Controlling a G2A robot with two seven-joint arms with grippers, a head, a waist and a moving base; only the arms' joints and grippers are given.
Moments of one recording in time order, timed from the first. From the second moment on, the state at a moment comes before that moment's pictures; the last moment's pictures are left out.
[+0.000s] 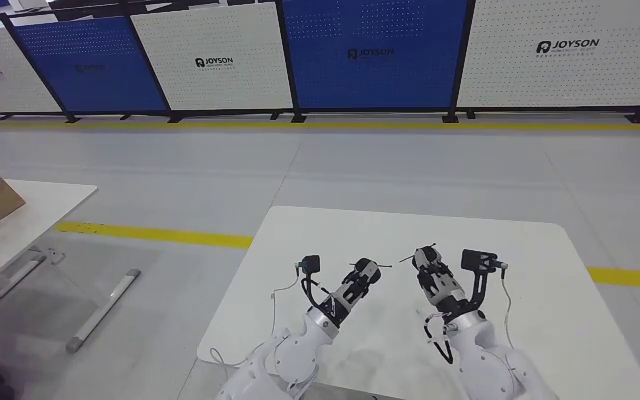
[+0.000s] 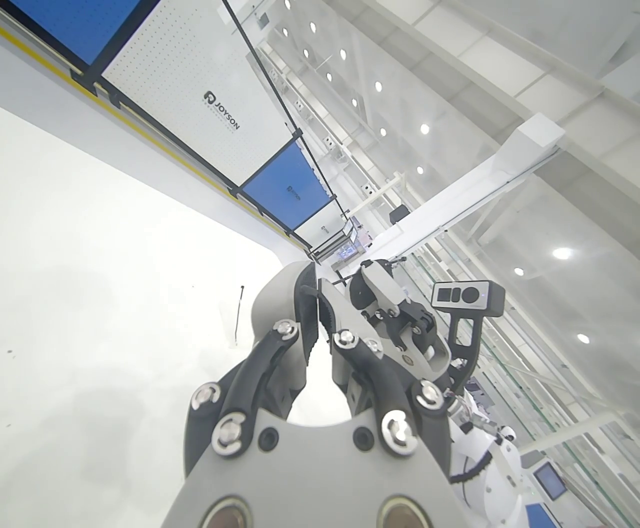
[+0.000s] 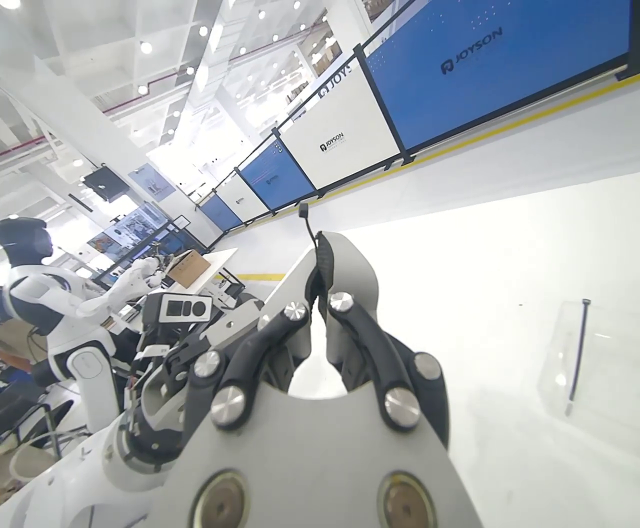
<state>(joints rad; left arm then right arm) 1.44 -1.28 -1.05 -1.59 0.21 -0.29 0.07 -1.40 -1.27 1.10 -1.77 -0.64 0.03 0.11</state>
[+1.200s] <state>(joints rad) 1.44 -1.28 -1.05 -1.59 0.21 -0.29 0.07 -1.39 -1.29 1.10 -1.72 -0.57 -0.02 0.14</state>
